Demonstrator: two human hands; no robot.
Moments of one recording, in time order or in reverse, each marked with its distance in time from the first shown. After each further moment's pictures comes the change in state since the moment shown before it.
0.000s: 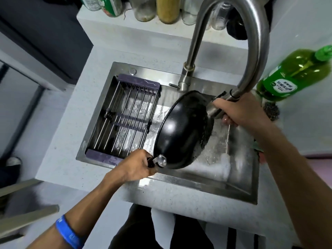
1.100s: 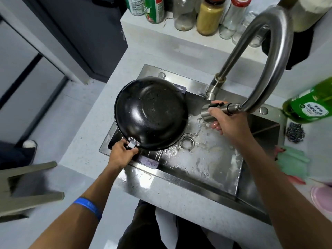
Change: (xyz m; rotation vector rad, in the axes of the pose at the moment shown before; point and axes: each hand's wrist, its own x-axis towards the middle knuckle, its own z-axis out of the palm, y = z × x) left_hand -0.009 -0.099 -0.035 -0.543 0.659 -0.335; right_hand -0.011 -0.035 0.083 0.300 -0.083 -0.183
